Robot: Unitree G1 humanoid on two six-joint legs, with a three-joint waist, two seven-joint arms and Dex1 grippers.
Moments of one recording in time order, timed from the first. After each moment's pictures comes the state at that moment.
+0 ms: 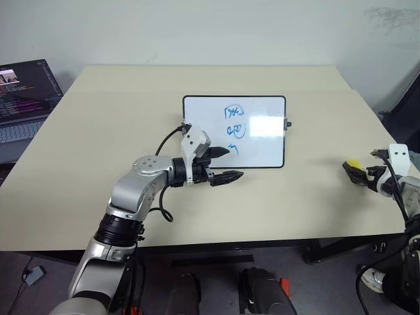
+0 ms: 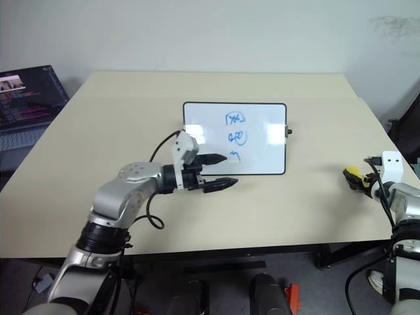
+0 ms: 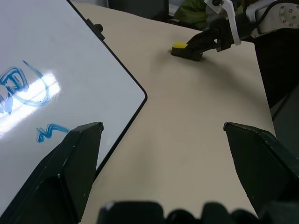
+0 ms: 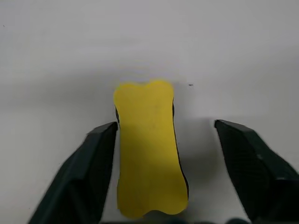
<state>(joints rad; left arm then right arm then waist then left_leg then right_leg) -0.60 0.45 -0.15 -0.04 -0.39 0.60 -0.92 -0.61 -0.77 -0.25 0.79 0.24 0.49 0.59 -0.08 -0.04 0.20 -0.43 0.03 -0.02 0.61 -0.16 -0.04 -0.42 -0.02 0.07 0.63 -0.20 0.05</state>
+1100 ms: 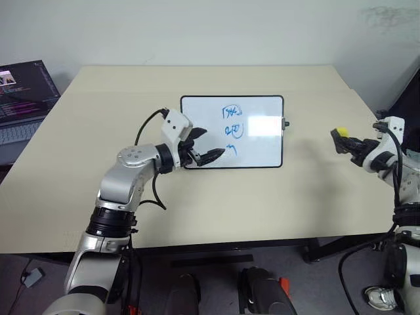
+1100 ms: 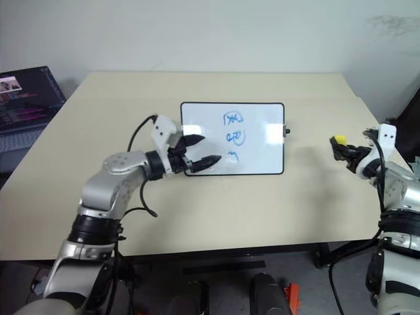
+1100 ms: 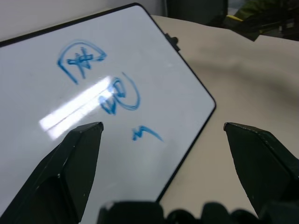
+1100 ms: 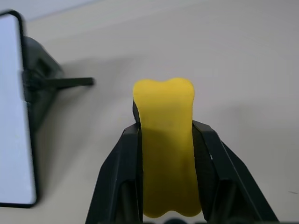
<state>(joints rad) -0.65 0.48 -0.05 0.05 -0.32 0.51 -0.78 -0.68 -0.65 -0.37 0.50 0.46 0.65 0.58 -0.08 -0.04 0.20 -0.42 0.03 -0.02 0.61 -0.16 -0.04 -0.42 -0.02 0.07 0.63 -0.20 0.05</state>
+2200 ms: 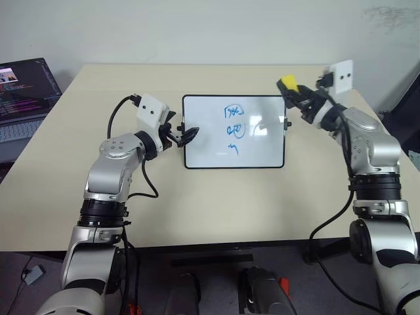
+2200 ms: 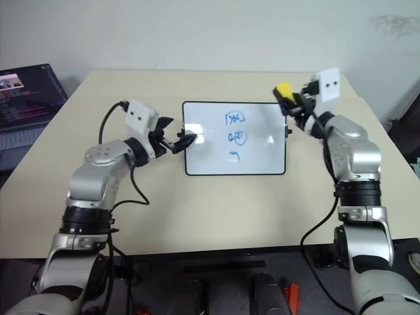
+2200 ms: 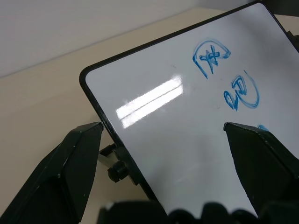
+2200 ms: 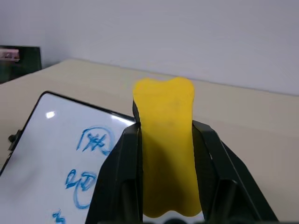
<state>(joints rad) -0.70 0.51 0.03 0.17 -0.22 0.45 -0.62 -0.92 -0.45 -0.09 0.32 0.35 0.50 0.55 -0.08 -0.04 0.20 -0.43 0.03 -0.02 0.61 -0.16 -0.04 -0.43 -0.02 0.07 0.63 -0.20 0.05</state>
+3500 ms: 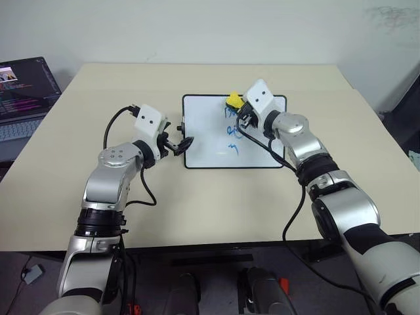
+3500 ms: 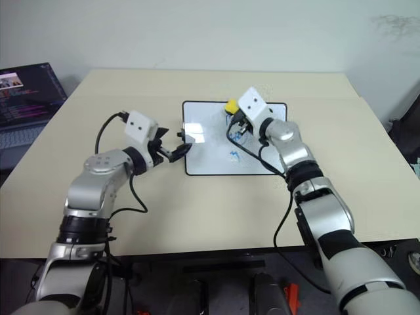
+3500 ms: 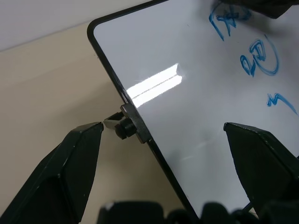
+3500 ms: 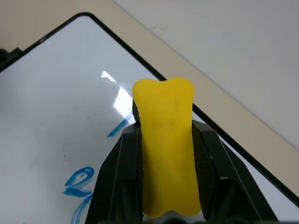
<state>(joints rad) -0.62 0.51 0.03 0.09 -0.19 0.52 -0.58 -1.20 -0.22 0.16 1.05 -0.11 -0.16 0.50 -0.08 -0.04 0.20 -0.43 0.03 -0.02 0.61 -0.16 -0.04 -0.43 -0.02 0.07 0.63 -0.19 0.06</state>
